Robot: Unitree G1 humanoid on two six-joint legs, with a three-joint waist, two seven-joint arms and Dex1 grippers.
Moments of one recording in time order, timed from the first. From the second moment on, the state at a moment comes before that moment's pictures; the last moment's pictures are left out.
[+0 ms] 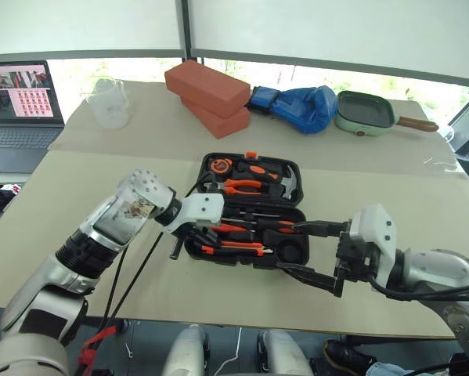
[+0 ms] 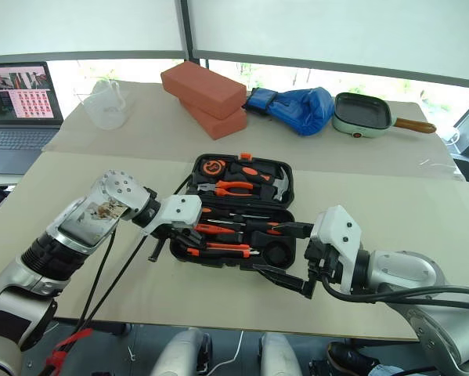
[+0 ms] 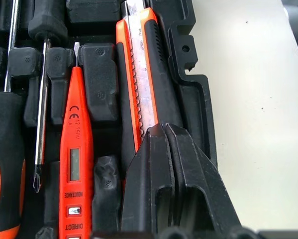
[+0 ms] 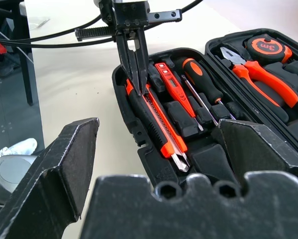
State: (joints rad) left arm -0.77 0.74 -0.50 -0.06 -0.06 0.46 -1.46; right arm 0.01 -0.86 -0.16 -0.79 0.77 0.69 0.71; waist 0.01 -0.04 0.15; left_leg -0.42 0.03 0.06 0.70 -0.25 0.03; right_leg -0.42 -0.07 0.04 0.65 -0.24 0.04
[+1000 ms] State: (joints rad) left arm -0.78 0.68 -0.41 -0.06 -0.13 0.56 -1.47; right arm 0.02 -0.86 -0.16 -0.77 0.75 0.69 0.72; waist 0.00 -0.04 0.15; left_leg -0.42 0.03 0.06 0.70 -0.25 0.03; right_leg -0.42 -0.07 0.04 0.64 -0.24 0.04
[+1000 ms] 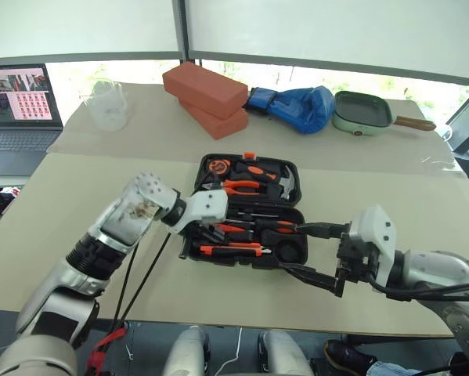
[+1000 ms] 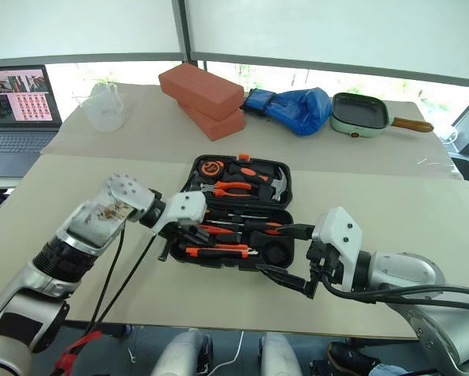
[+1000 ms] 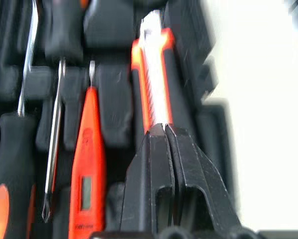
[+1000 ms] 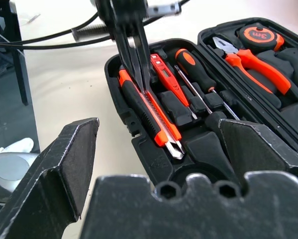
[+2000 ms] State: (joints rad) left arm -0.70 0.67 -0.41 -0.01 -0.09 0.48 -1.41; right arm 0.11 -0.87 -0.22 -0.77 0.73 0.69 0.72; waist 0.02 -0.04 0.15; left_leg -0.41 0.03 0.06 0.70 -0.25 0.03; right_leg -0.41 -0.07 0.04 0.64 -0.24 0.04
